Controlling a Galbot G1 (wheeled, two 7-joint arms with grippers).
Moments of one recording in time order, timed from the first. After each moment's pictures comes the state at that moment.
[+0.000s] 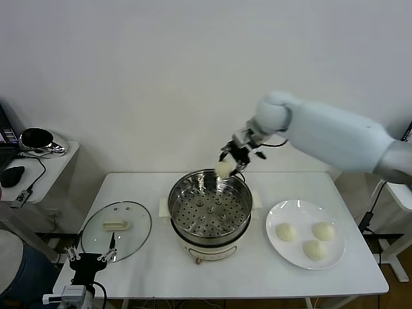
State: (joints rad) left arm 1.69 -1.19 -0.64 -2.10 -0.09 0.12 -0.24; right arm 0.57 1.16 -1.25 1.21 0.11 0.15 -1.04
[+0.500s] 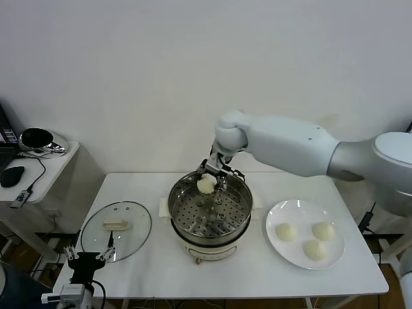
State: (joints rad) left arm 1.68 -1.19 -0.64 -2.09 -0.09 0.12 -0.25; right arm 0.53 1.28 -1.30 1.12 -0.10 0.35 -1.00
